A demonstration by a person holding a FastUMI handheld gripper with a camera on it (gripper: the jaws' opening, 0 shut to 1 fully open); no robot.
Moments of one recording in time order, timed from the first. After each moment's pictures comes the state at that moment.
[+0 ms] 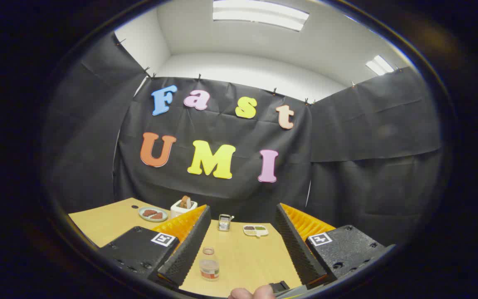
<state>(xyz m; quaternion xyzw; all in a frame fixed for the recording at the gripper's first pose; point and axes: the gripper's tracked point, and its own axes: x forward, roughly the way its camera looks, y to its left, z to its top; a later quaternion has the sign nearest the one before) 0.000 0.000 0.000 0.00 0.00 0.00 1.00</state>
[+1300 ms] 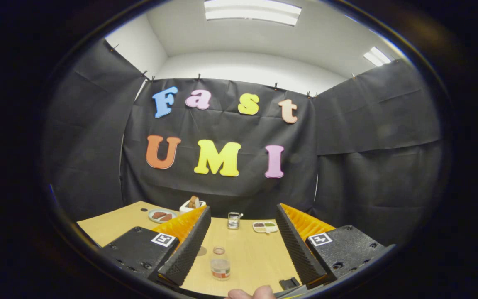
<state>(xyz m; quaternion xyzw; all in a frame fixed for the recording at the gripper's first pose) 0.006 0.014 -0.009 0.03 0.02 0.03 1.00</state>
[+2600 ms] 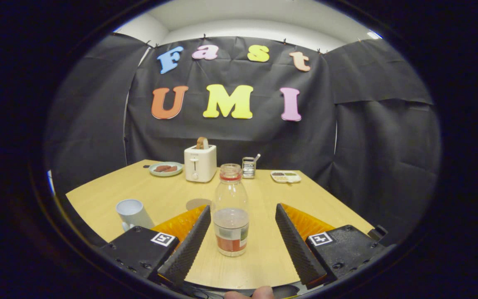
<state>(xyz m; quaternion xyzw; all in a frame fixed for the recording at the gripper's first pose) 0.051 0.071 -0.272 0.04 0.17 0.07 0.98</state>
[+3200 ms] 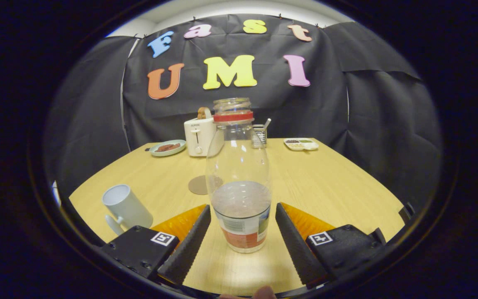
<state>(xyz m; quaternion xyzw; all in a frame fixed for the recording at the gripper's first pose) 0.090 0.098 -0.338 0.09 0.25 0.09 0.96</state>
